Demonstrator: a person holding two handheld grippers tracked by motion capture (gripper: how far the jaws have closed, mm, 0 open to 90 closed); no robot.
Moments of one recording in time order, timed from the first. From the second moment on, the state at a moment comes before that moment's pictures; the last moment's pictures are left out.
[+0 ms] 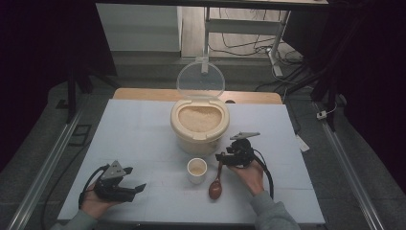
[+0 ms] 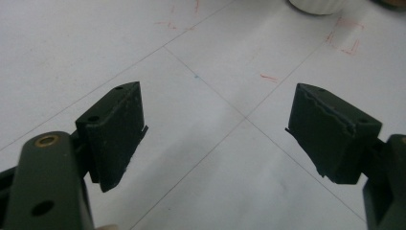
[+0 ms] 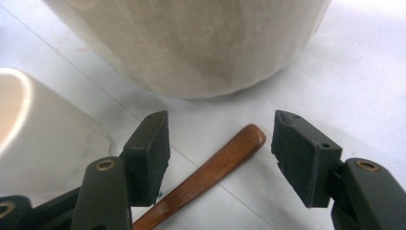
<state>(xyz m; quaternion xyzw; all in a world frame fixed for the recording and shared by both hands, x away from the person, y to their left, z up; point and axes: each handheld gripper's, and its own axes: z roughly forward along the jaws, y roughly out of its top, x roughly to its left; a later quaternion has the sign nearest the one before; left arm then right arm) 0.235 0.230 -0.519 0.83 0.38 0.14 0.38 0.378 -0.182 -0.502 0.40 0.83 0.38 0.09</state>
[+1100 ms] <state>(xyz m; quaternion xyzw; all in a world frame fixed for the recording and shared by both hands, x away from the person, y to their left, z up) 0.234 0.231 -0.517 0.82 0.40 0.14 0.38 0.299 -0.296 -0.488 0.30 0.83 0.45 0.16</state>
